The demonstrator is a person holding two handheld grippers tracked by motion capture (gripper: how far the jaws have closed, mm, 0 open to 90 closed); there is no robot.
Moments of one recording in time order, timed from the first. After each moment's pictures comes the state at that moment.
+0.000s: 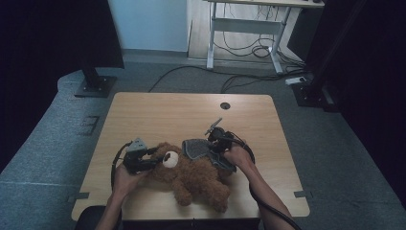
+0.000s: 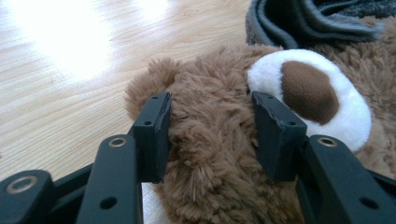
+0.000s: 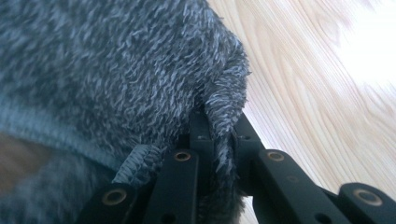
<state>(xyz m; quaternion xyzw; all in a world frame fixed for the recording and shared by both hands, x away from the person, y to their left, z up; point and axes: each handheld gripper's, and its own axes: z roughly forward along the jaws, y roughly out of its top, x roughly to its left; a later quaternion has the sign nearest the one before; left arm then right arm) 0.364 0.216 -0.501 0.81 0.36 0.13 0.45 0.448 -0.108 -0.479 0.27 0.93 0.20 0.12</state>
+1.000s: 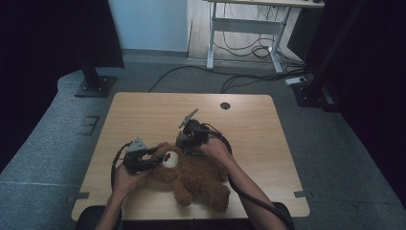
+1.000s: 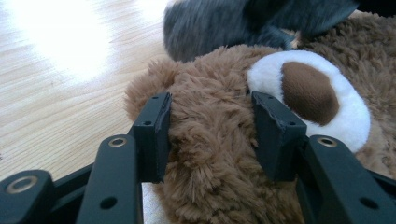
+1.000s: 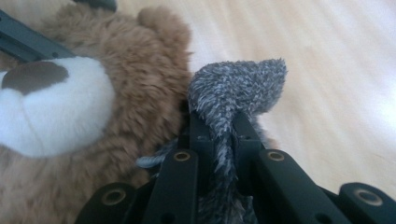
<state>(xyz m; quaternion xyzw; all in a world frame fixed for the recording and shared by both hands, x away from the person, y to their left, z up) 0.363 0.216 -0.500 0.80 0.36 0.13 0.46 0.451 -0.022 -0.445 0.20 0.94 0.27 0.08</state>
